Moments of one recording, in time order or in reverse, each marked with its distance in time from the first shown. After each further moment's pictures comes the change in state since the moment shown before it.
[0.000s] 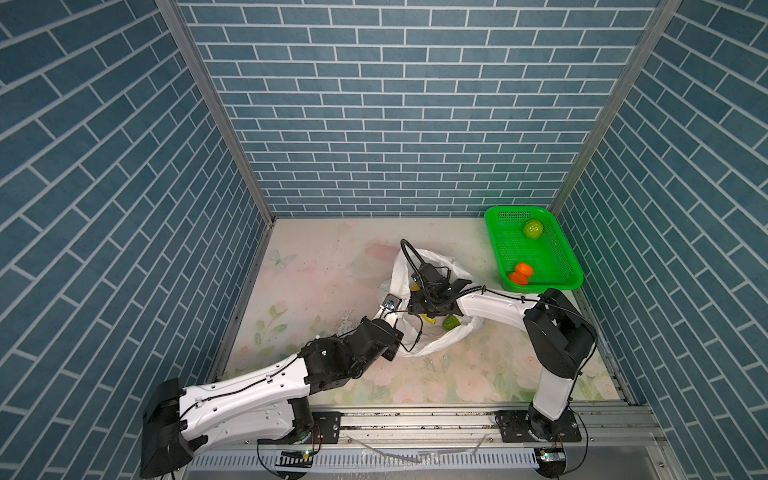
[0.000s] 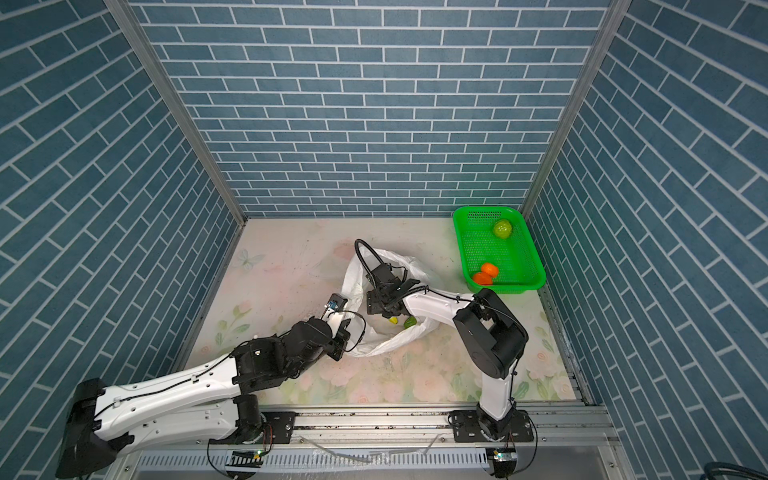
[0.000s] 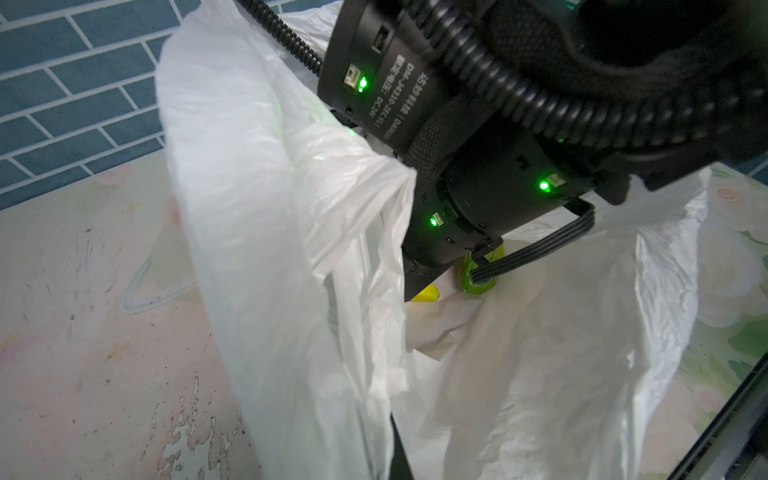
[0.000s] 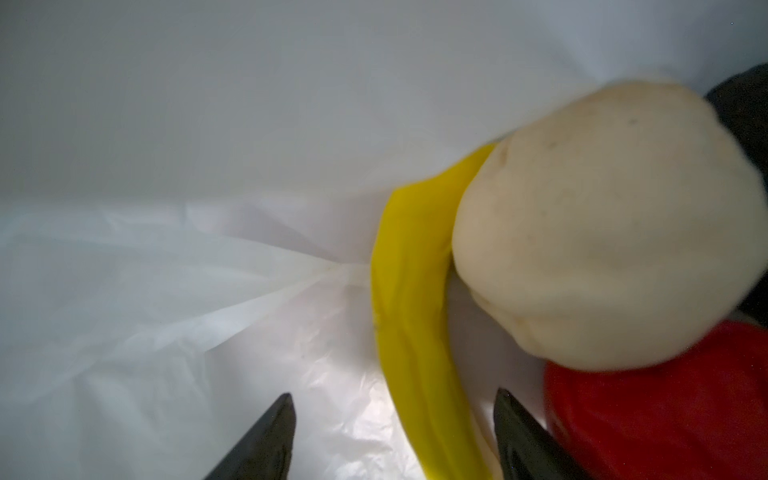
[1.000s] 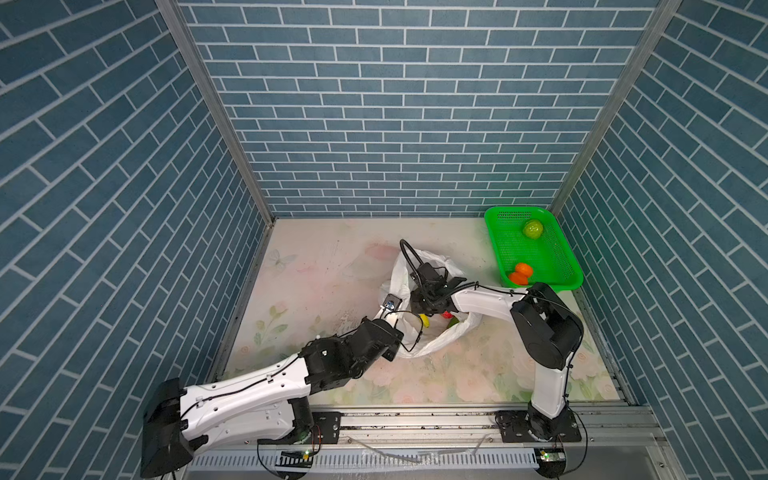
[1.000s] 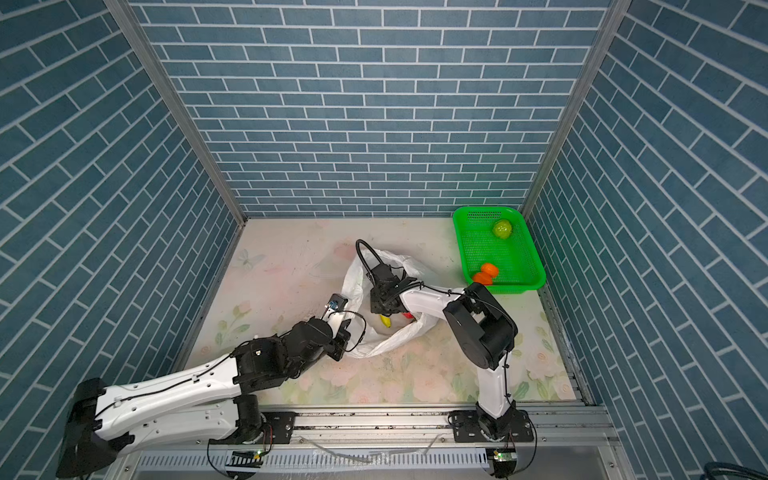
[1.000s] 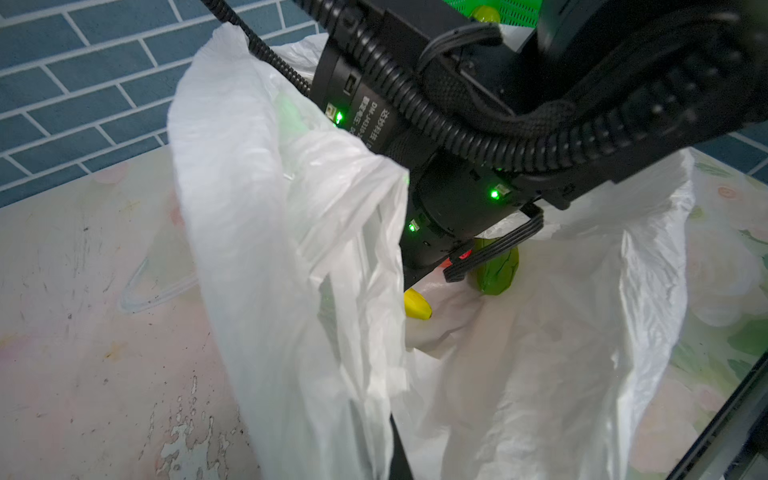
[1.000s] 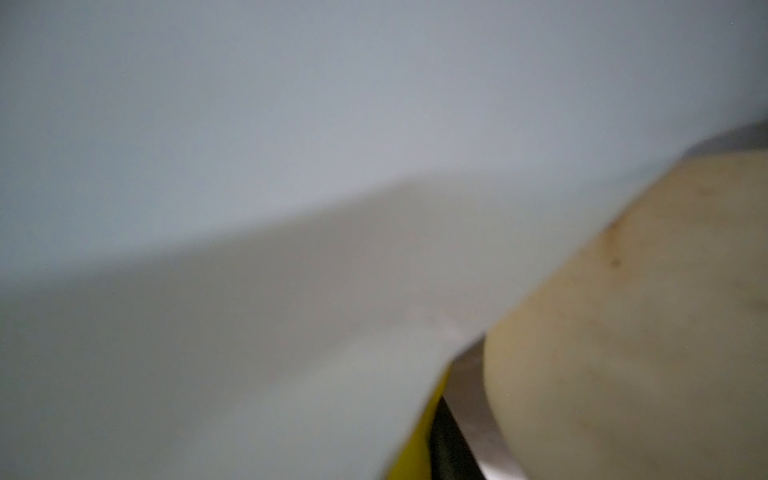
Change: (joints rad) left arm 0.000 0.004 0.000 0.001 0.000 -0.003; right arm -0.015 0.055 0.030 0.000 -0.063 -0.007
